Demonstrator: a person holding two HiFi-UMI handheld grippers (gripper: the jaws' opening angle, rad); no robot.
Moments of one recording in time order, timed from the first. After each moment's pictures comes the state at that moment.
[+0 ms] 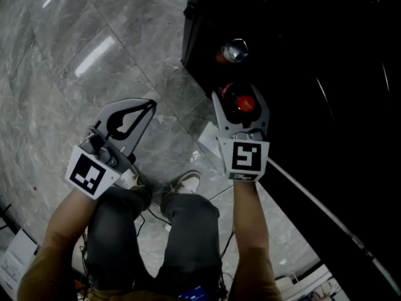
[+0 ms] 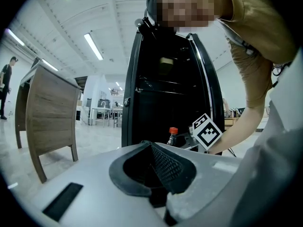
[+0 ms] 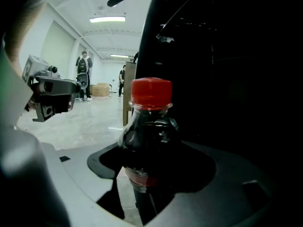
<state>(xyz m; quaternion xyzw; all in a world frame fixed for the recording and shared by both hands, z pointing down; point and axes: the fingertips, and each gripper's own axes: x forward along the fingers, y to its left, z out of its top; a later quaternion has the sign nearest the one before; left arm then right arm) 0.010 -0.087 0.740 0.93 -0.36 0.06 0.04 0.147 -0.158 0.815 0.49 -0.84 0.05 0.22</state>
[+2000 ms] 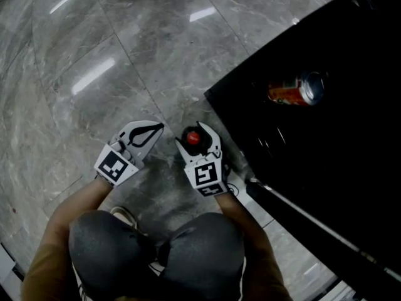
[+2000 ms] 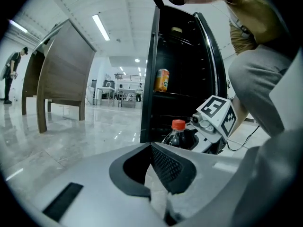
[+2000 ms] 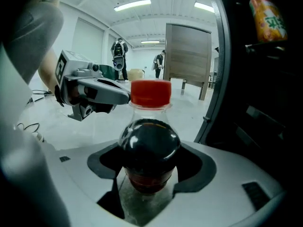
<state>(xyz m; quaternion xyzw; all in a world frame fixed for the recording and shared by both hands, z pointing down) -0.063 -0.099 1.064 0.92 -0.36 0.12 0.09 -0.009 -0.101 1.131 0.29 -0.90 0.07 0.32</state>
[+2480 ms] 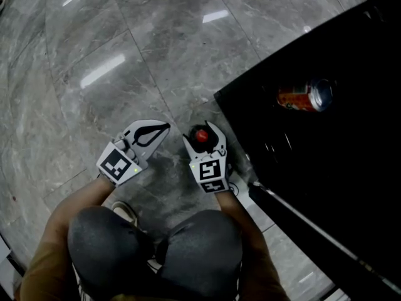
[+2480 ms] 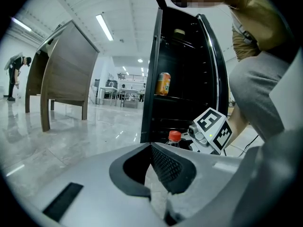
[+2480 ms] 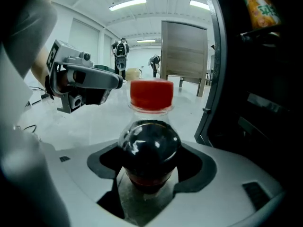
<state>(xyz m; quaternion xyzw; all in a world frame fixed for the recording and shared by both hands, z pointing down) -0.067 -0.092 1.050 0.92 -0.37 0.11 0.10 -0.008 -0.106 1.148 0.30 -0.90 0.08 0.31</state>
